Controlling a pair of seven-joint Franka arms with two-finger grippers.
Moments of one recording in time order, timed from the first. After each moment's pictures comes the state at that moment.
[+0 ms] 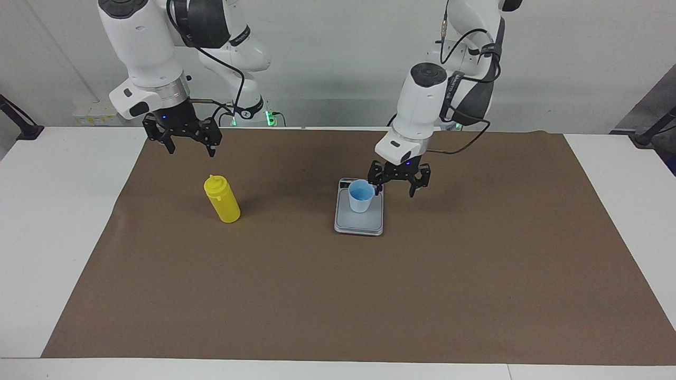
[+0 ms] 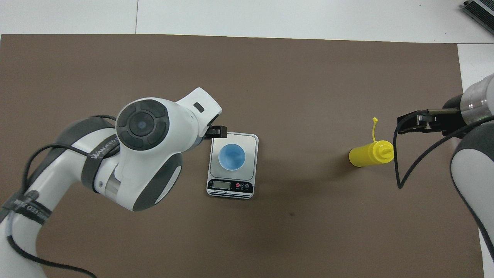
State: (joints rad) left arm -0.37 0.12 -0.18 -1.81 0.05 2.10 -0.51; right arm -0.03 -0.01 0.10 -1.65 -0.05 1.63 0.13
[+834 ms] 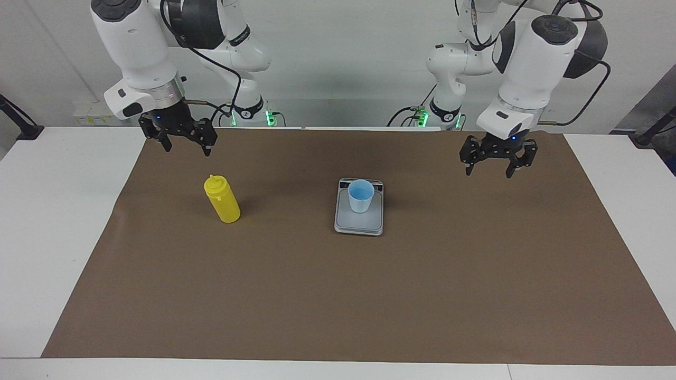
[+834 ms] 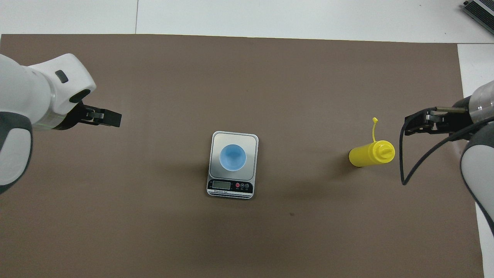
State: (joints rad) left arm -0.04 -0.01 -0.17 -1.72 0.06 1.80 0.00; right arm -0.07 -0.01 0.09 -1.65 -0.04 1.61 0.24
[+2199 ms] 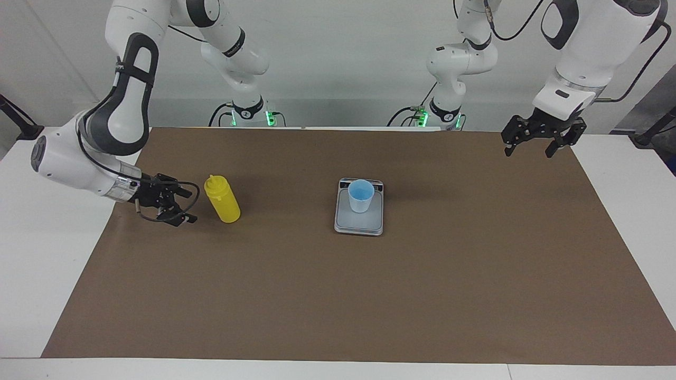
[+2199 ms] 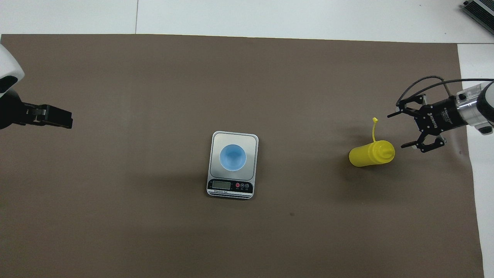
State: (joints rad) left arm 0.07 -0.01 -0.18 -1.60 0.02 1.61 0.02; right arm -0.36 0.40 0.09 -1.66 0.50 1.68 0.76
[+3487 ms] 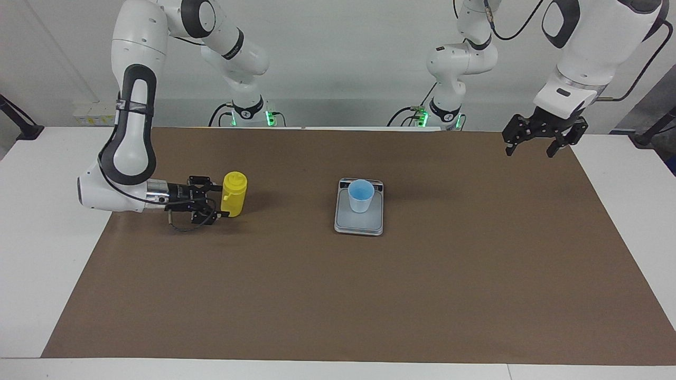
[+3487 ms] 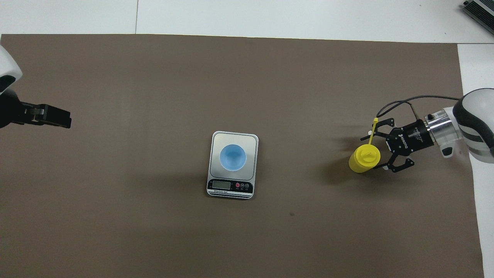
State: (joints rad) left arm 0.07 -0.01 -0.17 -1.59 0.02 1.61 0.03; right arm -0.37 0.44 0.09 -1.80 0.68 1.55 0.79
